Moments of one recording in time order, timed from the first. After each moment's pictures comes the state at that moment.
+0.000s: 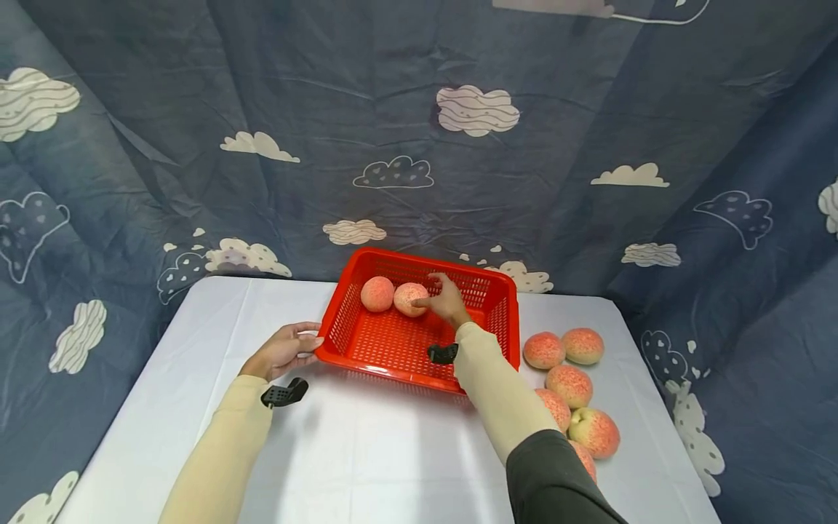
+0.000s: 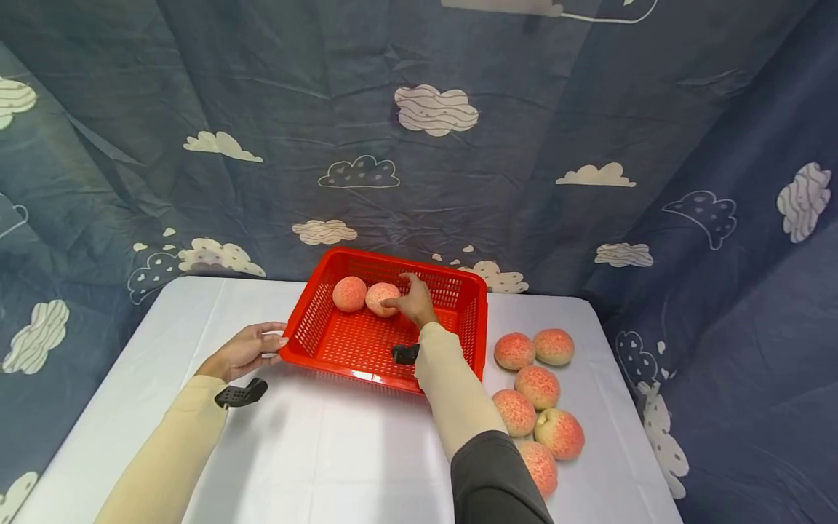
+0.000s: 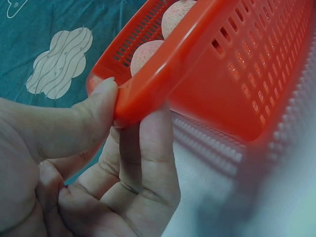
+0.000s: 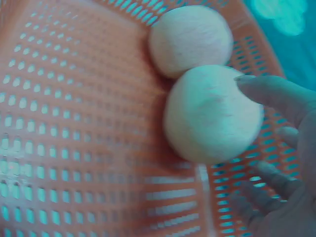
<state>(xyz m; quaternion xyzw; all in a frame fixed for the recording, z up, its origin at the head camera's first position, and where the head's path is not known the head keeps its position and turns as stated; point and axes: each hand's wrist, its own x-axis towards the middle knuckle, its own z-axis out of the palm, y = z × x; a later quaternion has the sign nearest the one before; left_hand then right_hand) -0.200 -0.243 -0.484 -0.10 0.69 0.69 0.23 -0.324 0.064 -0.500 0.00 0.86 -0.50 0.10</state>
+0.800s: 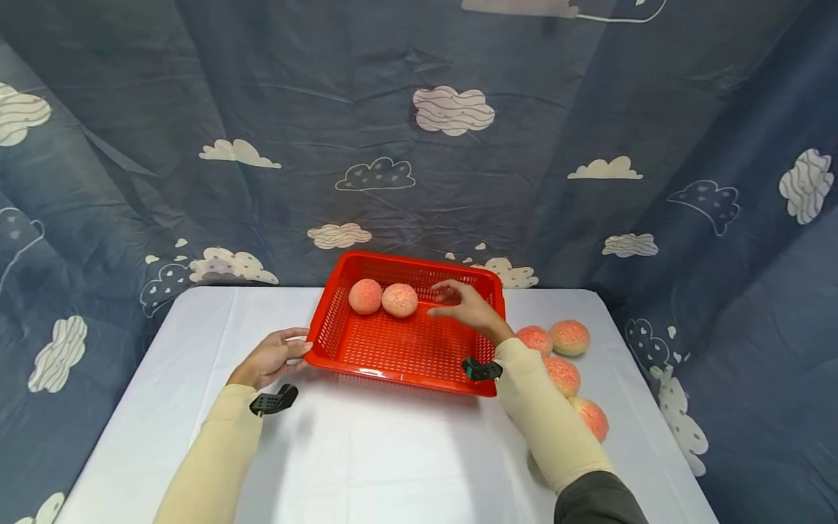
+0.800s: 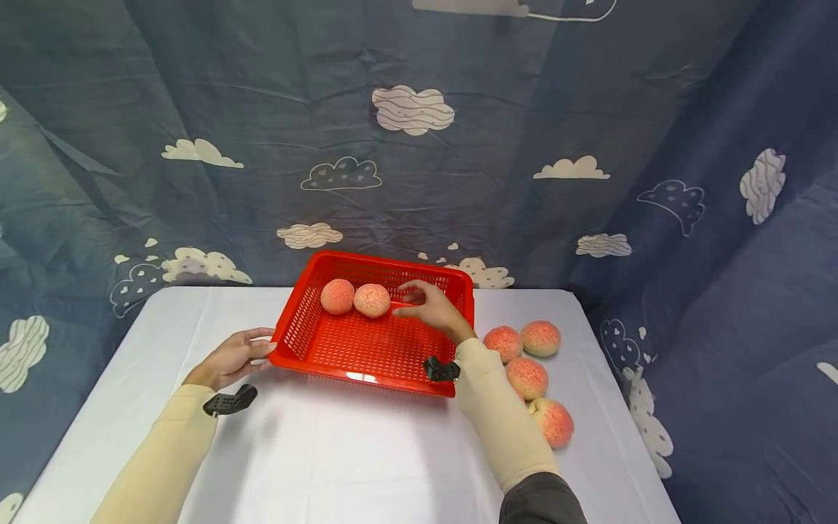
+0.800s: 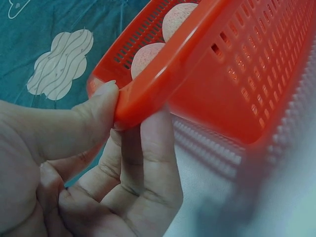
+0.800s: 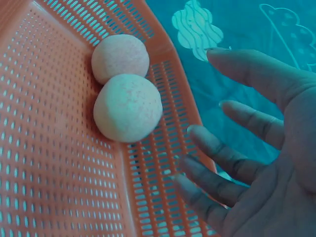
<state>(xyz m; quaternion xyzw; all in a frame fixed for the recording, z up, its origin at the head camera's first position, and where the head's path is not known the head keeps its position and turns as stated) -0.196 -0.237 -0.483 -0.09 0.69 0.68 0.23 -0.277 0.130 -0.443 -0.11 0.85 -0.49 0.16</state>
